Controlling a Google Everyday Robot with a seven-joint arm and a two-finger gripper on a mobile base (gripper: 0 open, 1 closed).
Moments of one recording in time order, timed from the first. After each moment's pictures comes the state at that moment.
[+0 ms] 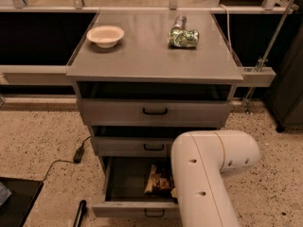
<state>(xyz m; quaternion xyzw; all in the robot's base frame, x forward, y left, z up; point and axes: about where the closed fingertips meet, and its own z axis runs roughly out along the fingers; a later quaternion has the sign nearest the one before) 0.586 -0.171 0.167 -0.17 0.97 0.03 0.17</state>
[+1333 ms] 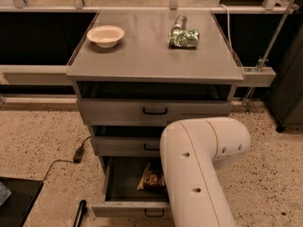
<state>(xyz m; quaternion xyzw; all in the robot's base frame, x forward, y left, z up) 0.590 -0.131 0.216 -0.19 0.96 0.00 0.22</state>
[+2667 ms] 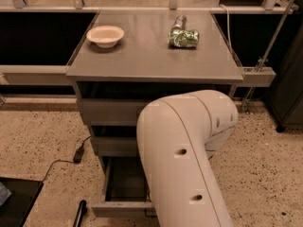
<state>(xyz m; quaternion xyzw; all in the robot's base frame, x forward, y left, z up) 0.565 -0.071 0.347 -0.21 0.92 -0.07 0.31</state>
